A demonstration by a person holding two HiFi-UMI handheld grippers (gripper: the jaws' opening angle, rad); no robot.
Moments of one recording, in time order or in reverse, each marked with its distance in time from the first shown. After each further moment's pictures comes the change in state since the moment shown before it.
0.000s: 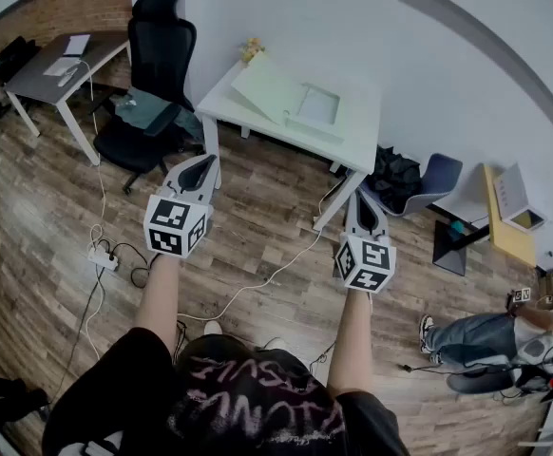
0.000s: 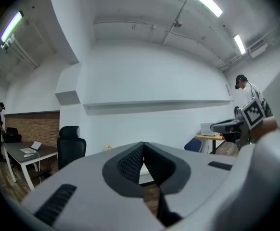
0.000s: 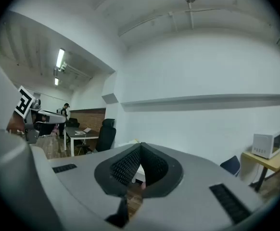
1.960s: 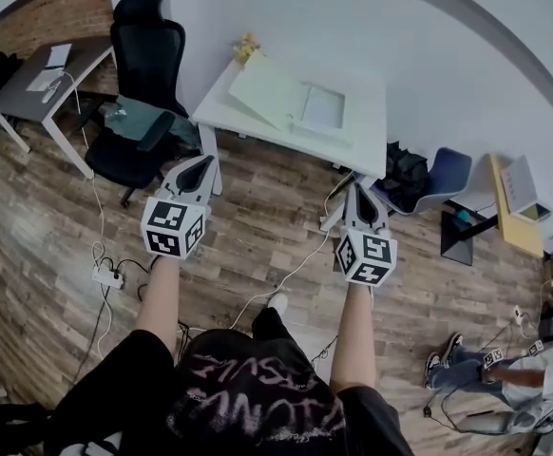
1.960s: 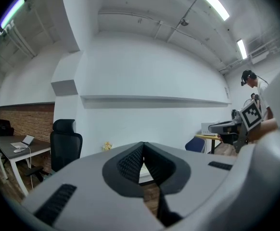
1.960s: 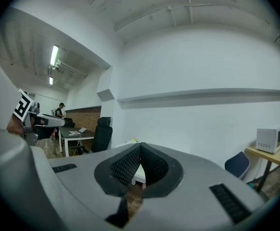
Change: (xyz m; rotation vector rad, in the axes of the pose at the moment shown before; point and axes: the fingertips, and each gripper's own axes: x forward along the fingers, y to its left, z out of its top) left arm 0.072 0.071 -0.029 -0.037 0.026 -0.058; right arm 0.095 0.018 -0.012 0.030 0.016 -0.036
